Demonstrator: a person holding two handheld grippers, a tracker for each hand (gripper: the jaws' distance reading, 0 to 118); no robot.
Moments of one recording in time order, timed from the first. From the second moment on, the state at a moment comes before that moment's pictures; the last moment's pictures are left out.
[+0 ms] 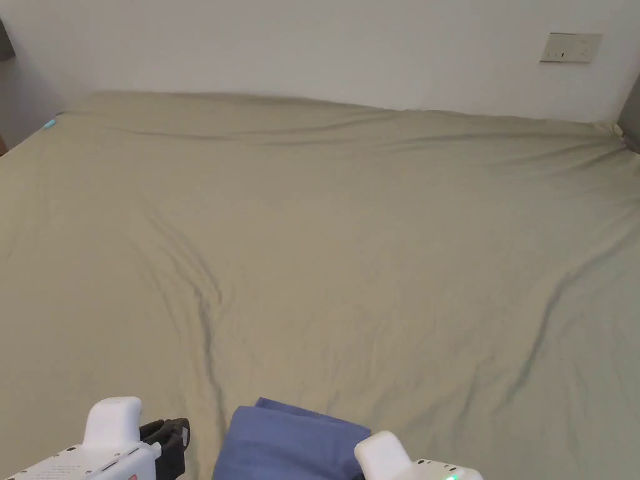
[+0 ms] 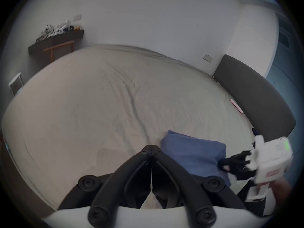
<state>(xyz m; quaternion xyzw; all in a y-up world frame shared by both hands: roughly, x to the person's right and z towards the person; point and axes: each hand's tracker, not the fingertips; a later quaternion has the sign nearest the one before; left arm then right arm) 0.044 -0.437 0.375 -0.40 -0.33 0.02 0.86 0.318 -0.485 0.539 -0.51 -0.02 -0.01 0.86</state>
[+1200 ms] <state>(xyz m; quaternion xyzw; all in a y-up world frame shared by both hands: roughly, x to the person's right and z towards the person) 0.083 -0.446 0.370 -0.53 -0.37 -0.01 0.76 0.336 -0.324 0.548 -0.30 -0.16 0.03 0.94</state>
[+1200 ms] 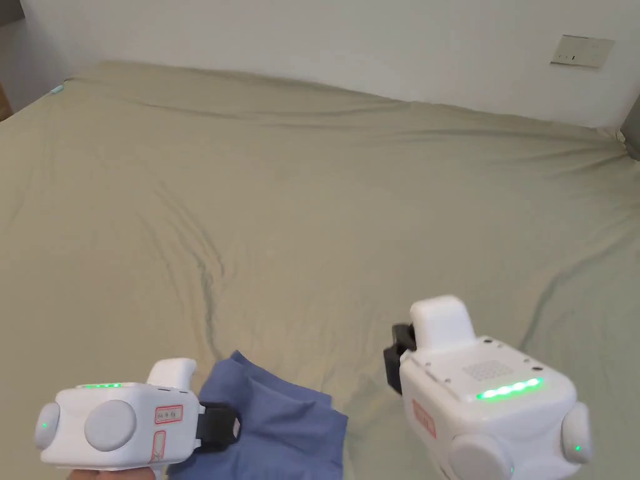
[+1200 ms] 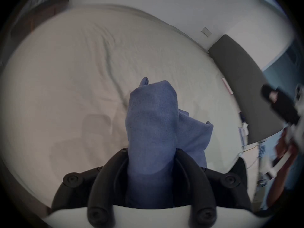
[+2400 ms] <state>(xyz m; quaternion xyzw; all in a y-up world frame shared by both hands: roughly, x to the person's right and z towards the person) -0.221 -0.455 0.128 -0.45 -0.02 -0.23 0.86 0.224 -0.309 0.462 -0.25 -0.16 0.13 0.95</state>
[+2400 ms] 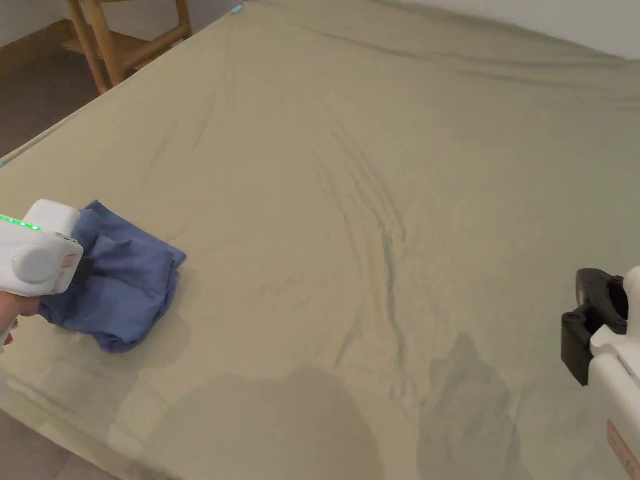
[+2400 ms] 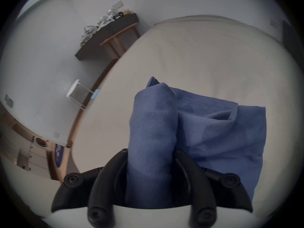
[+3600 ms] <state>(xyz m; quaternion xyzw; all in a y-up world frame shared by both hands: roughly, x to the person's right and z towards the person) 0.077 -0.168 0.457 0.02 -0.28 -0.01 0.96 0.299 -0.164 0.624 -0.06 -0.25 0.17 0.95</state>
